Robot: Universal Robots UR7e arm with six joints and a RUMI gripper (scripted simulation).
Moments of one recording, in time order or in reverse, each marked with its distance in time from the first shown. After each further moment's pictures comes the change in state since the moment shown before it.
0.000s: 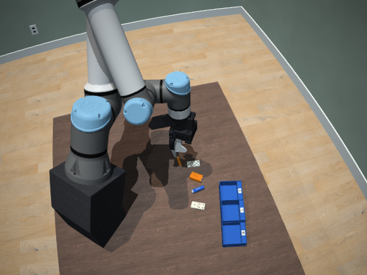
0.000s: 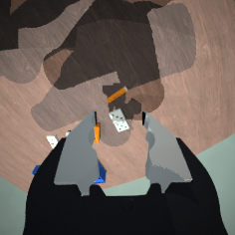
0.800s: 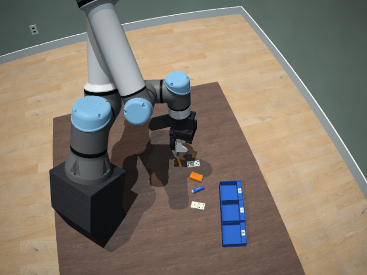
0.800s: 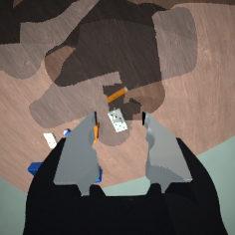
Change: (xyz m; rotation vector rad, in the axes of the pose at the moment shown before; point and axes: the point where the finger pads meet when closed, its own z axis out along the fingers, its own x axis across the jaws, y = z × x) arm 0.000 0.000 0.000 0.000 0.000 -0.048
